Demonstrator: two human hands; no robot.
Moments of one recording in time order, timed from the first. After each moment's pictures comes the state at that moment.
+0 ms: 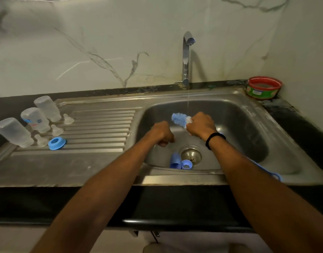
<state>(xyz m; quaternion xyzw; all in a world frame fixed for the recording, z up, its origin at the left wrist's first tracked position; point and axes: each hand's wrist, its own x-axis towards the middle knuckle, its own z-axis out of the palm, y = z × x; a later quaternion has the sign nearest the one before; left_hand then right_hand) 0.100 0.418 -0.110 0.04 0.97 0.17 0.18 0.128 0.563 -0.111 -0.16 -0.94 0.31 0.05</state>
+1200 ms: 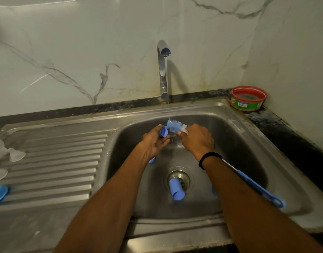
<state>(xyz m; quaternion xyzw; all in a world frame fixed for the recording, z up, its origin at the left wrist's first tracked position) -0.012 0.479 -0.173 -0.16 0.53 0.80 0.21 0.081 0.610 -0.136 -0.22 -0.93 0.28 0.12</state>
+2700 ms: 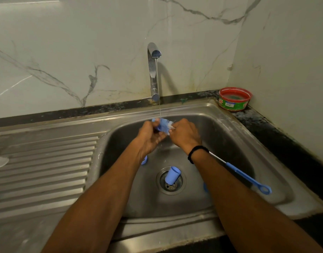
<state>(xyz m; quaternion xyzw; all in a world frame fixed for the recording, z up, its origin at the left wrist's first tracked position) -0.010 0.494 -0.156 -0.07 0.51 0.82 0.24 0.073 0.605 -0.127 -0.18 -0.93 0.30 0.14</state>
